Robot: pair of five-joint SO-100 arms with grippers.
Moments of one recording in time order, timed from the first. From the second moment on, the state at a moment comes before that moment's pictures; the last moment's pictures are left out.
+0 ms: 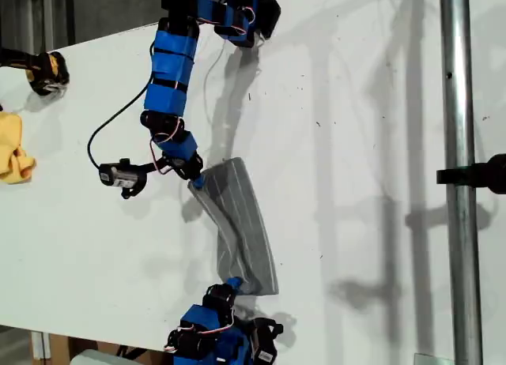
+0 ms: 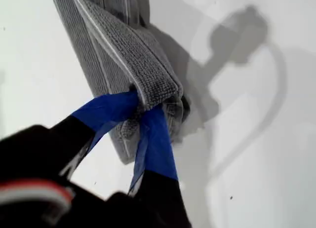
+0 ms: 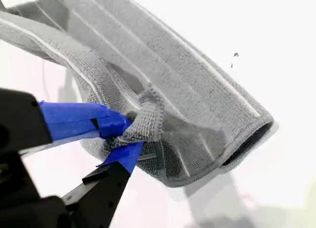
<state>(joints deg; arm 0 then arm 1) -5.7 140.6 133.2 77.5 -77.3 15.8 76.0 73.4 56.2 29.1</state>
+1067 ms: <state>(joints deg) 9.6 131.7 149.1 53.1 -101.7 8.0 63.6 78.8 62.2 38.5</state>
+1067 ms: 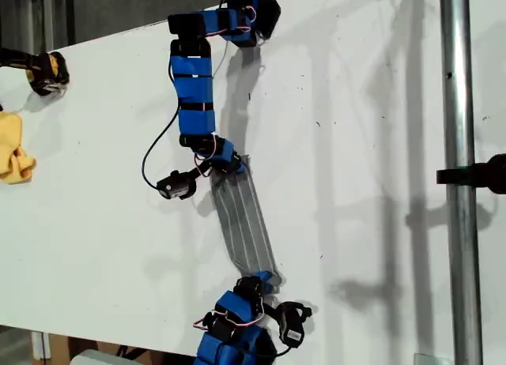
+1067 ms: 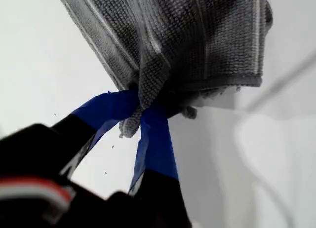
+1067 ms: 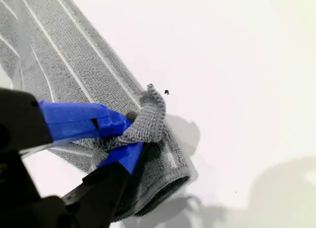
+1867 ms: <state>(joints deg) 16.5 137.2 133.9 76.5 -108.8 8.5 78.8 76.8 79.0 38.6</state>
